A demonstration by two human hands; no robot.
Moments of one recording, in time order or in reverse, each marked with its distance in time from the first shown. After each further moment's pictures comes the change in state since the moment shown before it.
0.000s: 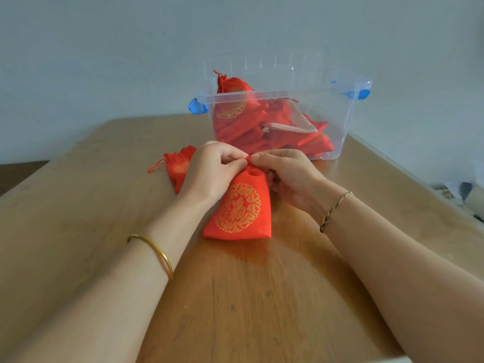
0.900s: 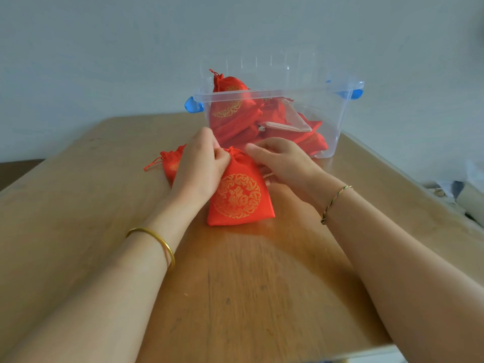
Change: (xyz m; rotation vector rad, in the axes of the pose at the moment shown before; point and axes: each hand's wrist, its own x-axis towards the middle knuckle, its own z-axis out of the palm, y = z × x) left_hand 0.010 -0.011 -0.001 0.326 0.179 0.092; right_hand -0.007 -0.015 -0.003 -0.441 -0.018 -0.131
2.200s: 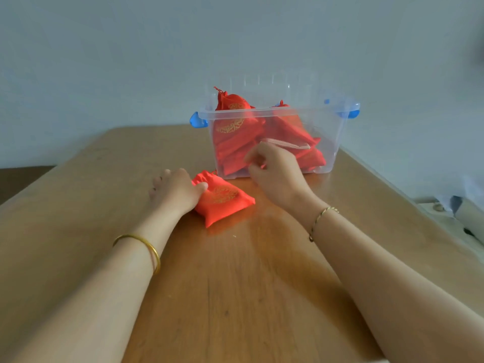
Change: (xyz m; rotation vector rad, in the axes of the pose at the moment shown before) left_hand 0.006 -0.042 -0.014 0.485 -0.315 -0.427; right_hand 0.010 -0.002 0.009 -0.424 0.243 -0.346
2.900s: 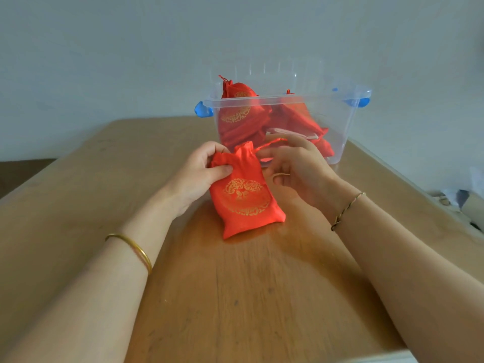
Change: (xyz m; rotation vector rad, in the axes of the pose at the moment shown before) left_hand -0.027 0.014 -0.017 -1.061 -0.303 0.396; right_hand -0.008 0.004 -0.017 0.834 -0.126 0.453
